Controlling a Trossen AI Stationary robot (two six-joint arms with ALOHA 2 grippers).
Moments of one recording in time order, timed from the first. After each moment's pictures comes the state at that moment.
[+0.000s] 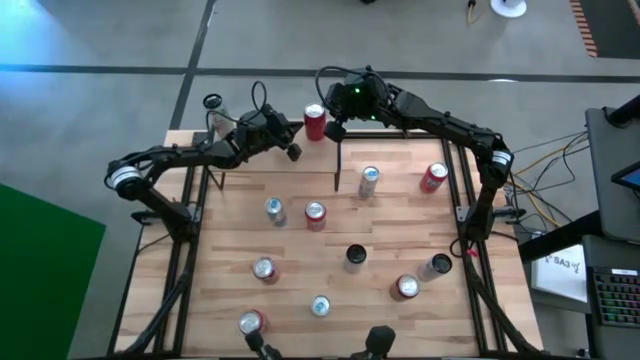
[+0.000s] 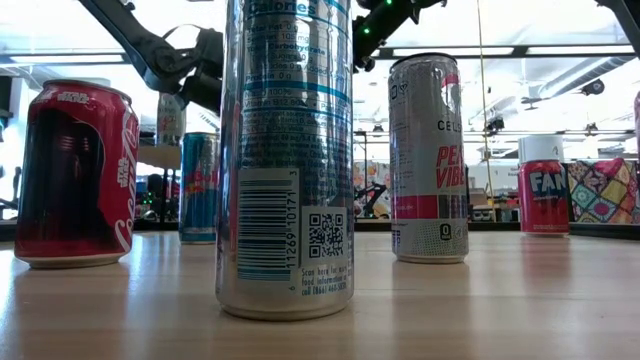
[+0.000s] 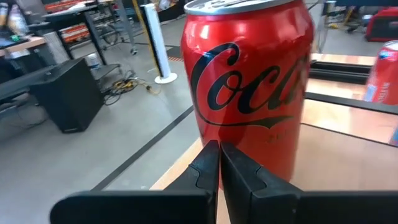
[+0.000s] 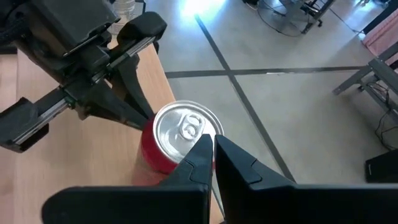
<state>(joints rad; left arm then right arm) 0.63 1.53 0.82 0.50 -0.01 0.17 -0.50 1.82 1.84 -0.51 0.07 -0.33</state>
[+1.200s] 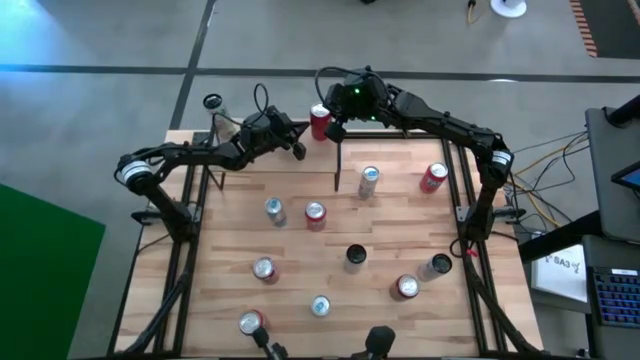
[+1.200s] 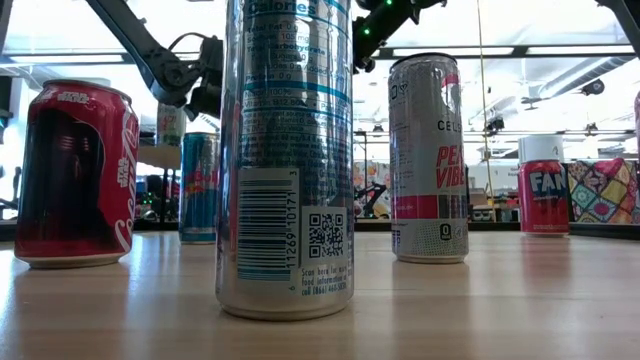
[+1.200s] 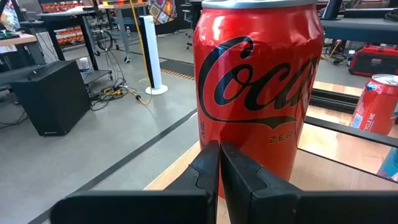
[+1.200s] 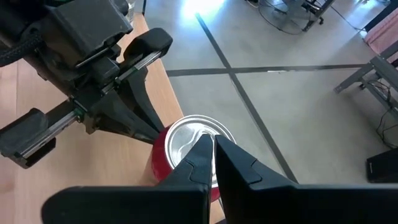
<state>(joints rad) 0.63 1.62 0.82 0.66 0.01 0.06 -0.50 1.82 1.84 -0.52 0.07 -0.32</state>
